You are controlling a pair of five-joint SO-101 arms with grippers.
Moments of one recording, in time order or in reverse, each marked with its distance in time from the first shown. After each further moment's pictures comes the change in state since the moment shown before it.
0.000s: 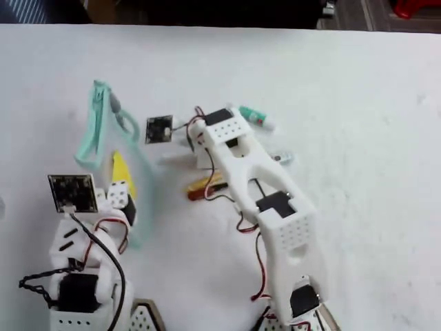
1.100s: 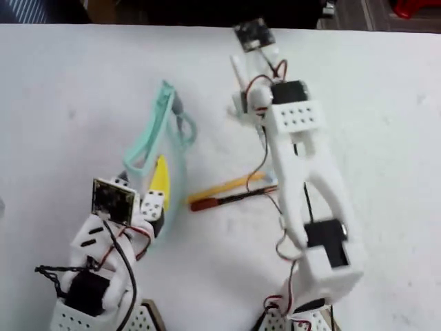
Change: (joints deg) left arm 17.2 0.0 0.8 -3.6 -5.1; right arm 13.5 -31.6 1.1 4.7 -52.3
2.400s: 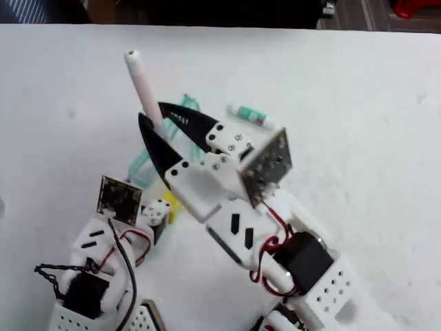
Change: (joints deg) left arm 0.4 -0.4 -0.8 8.8 -0.5; right arm -33.5 -62.5 44.9 -42.0 -9.6
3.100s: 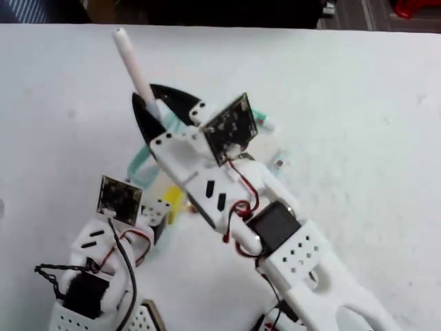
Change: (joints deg) left arm -0.1 0.0 0.0 0.0 0.0; right arm 3.4 13.3 -0.4 -5.1 0.0
